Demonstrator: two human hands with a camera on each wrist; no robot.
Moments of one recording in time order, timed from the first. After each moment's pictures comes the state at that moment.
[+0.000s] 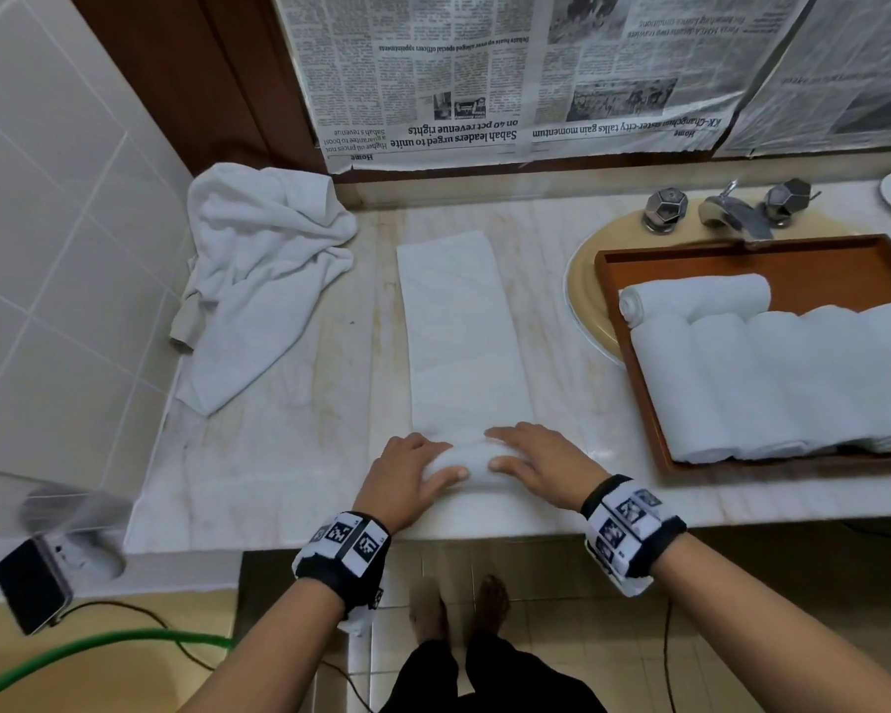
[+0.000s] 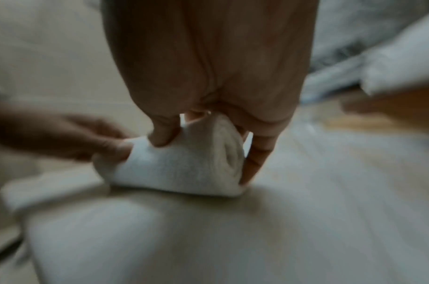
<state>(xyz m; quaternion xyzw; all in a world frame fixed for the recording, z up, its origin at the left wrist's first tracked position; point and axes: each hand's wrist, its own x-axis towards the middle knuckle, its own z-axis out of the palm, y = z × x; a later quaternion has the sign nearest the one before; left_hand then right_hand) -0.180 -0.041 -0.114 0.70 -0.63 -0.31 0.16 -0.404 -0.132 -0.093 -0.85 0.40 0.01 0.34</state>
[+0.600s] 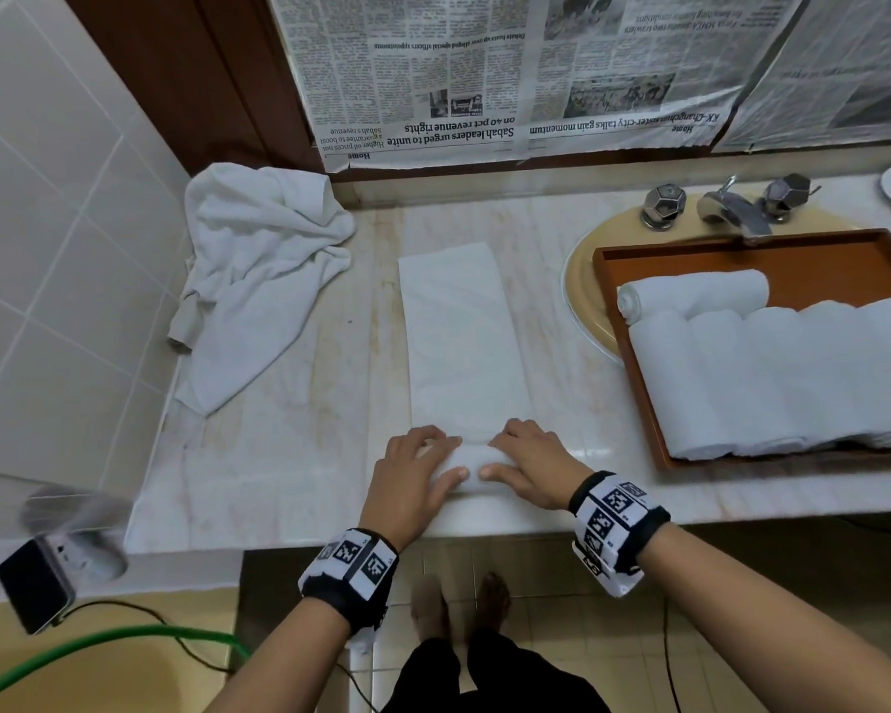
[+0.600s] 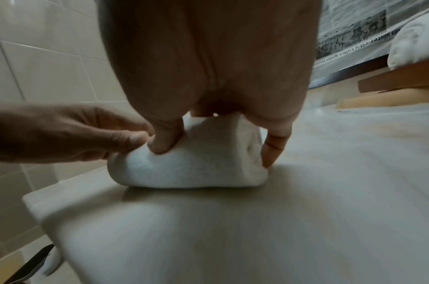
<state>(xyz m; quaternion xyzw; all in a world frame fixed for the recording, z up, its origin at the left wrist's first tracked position) -0.194 -0.028 -0.116 0.70 -0.66 -0.21 0.19 -0.398 -0.130 -0.096 -0.87 0.39 0.10 0.29</state>
